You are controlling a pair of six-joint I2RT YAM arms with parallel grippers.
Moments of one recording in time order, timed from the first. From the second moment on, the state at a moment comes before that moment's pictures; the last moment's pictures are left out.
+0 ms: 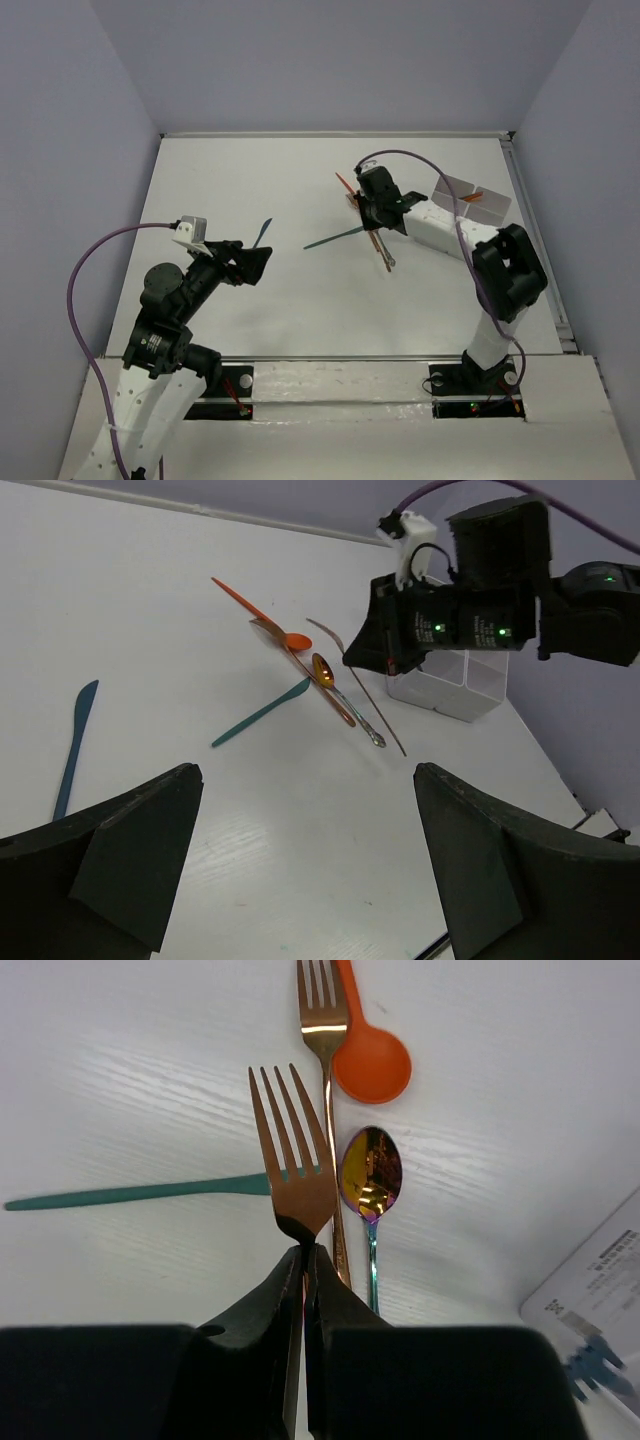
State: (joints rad) left arm -0.33 0.38 0.59 -0.28 0.22 -0.48; right arm 0.58 1.82 1.31 -0.37 0.23 0.19
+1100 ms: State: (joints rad) left arm -0.33 0.38 0.59 -0.28 0.23 -0.48; right arm 0.42 1.35 0.73 0.72 0.81 -0.06
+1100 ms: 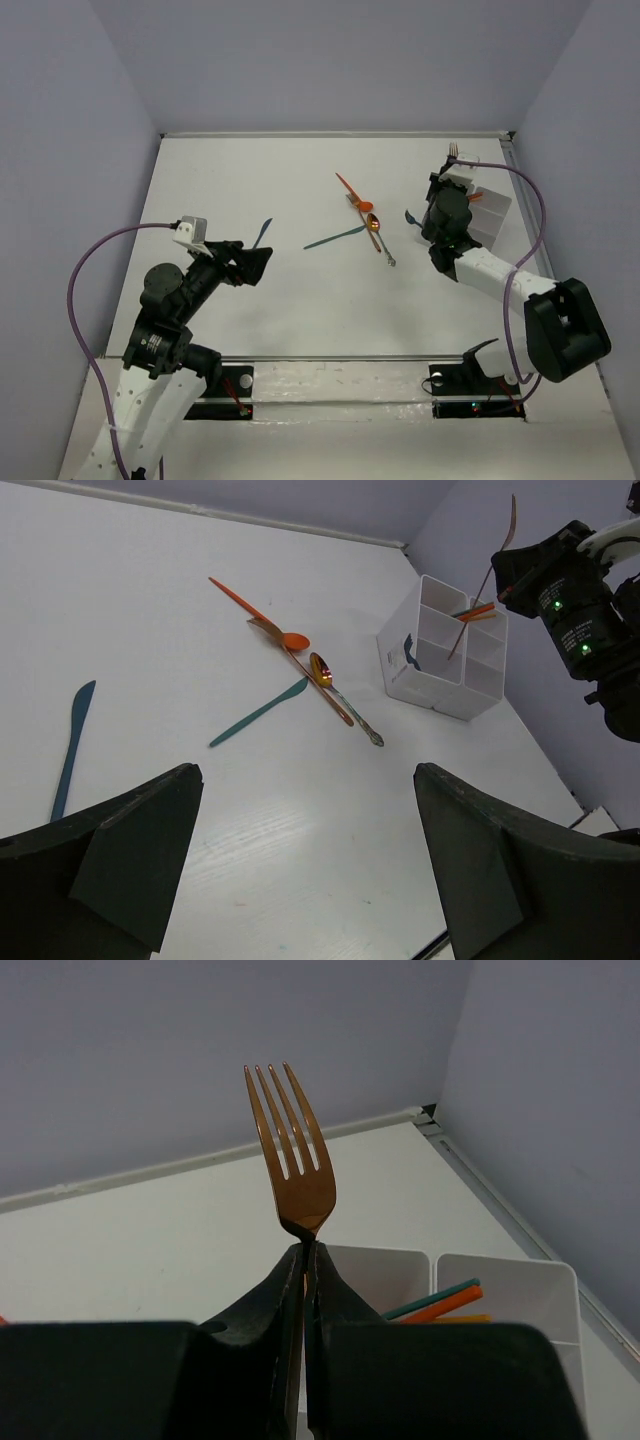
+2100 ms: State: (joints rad) left arm -0.33 0.38 0.59 -0.28 0.23 -0.48; right arm 0.41 1.45 0.54 0.95 0.78 -0.05
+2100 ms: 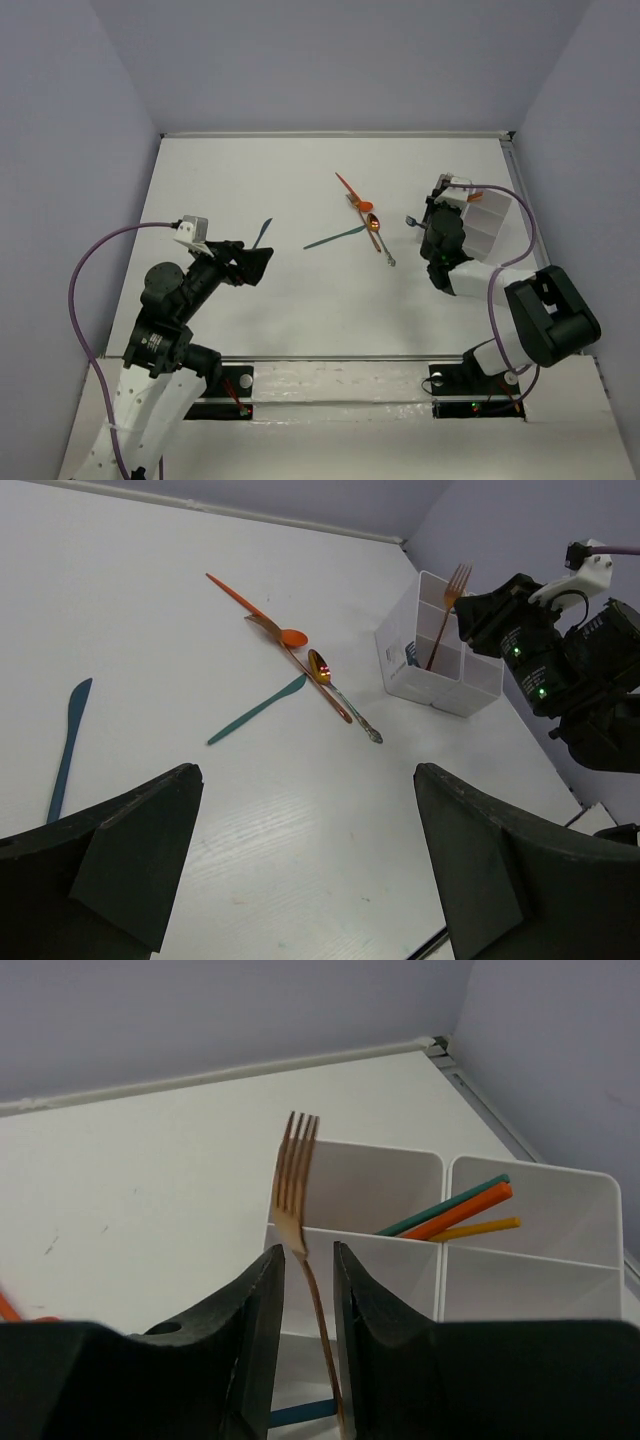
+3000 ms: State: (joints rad) left arm -0.31 0.40 0.59 -0.28 0.24 -0.48; right arm 0.67 1.62 1.06 -0.02 0.33 0.21
